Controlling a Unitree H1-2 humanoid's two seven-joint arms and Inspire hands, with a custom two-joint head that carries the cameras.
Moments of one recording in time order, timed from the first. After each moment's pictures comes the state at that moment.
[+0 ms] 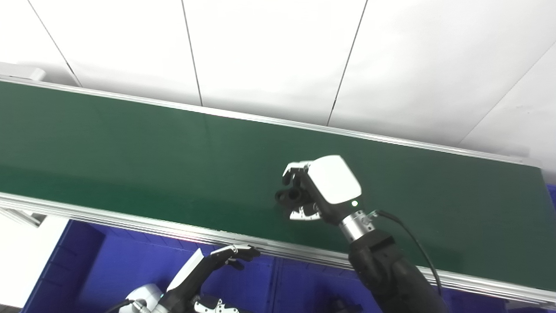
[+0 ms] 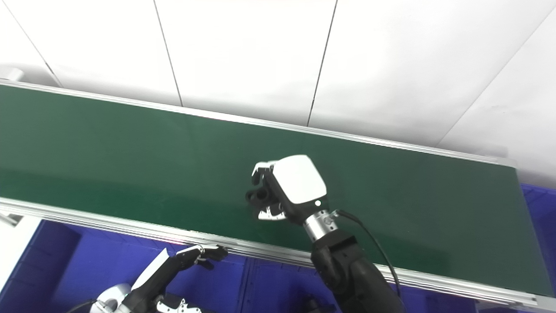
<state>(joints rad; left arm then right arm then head) 0.27 0.43 -0.62 0.08 0.11 -0.44 0.22 -0.23 -0.23 0.58 -0.05 -0.95 0.01 -0.09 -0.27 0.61</state>
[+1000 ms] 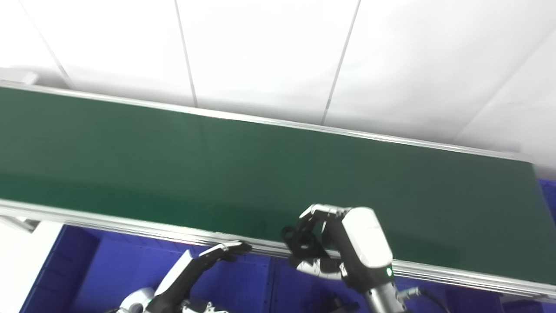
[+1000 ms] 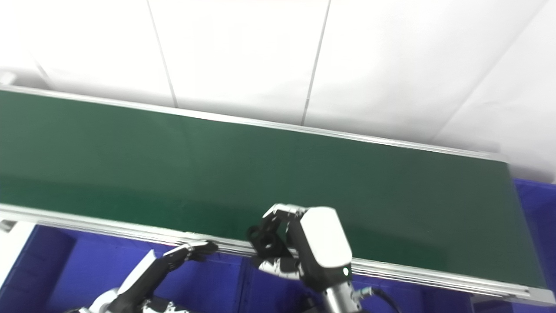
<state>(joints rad) 0.34 0.45 -0.54 -0.03 0.09 -0.44 0.16 0.28 -0.17 0.47 -0.44 -0.88 0.01 -0.02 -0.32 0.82</state>
